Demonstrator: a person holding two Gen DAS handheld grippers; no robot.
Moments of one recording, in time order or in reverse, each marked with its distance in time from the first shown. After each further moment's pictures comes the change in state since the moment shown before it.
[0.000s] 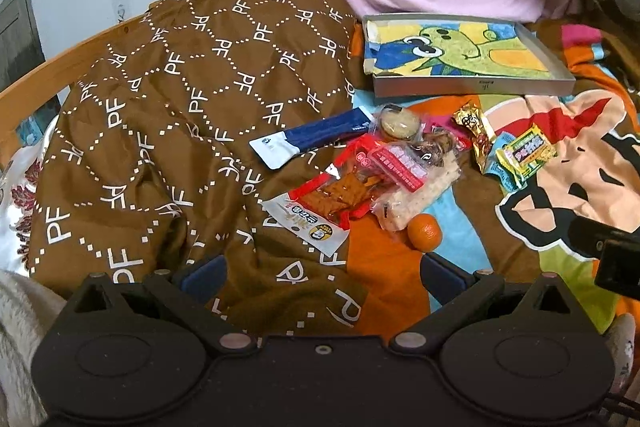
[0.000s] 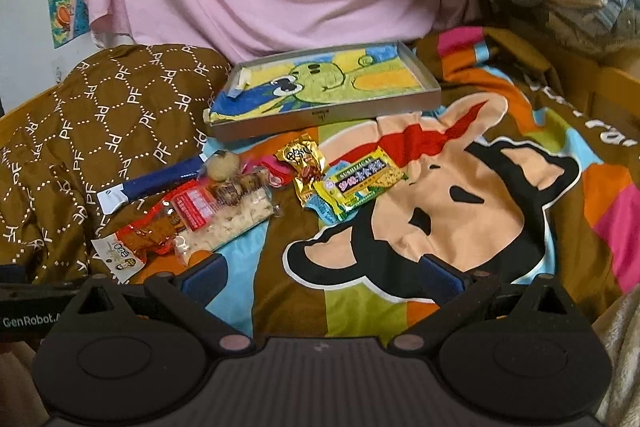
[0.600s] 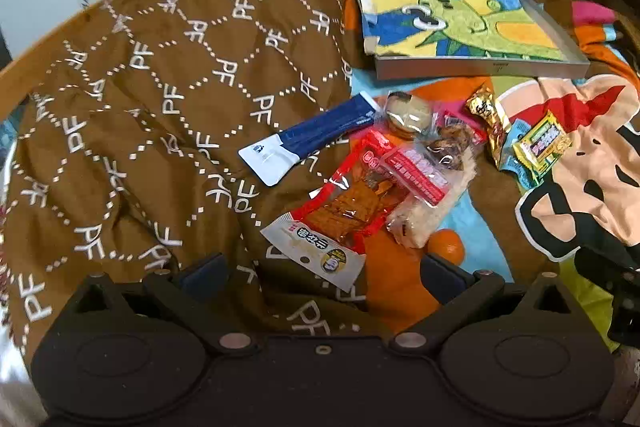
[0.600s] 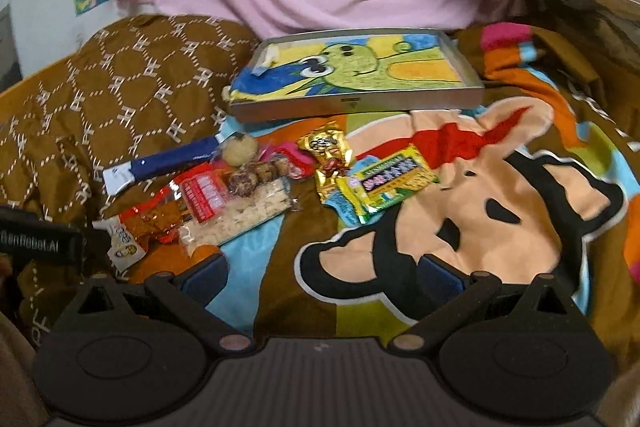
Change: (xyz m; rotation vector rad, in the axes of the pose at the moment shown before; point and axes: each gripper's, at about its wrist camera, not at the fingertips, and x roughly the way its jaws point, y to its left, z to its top) left arm 0.052 0.022 0.052 0.049 0.148 -0.066; right arm 0.034 0.009 0.018 -0.114 0.070 0.073
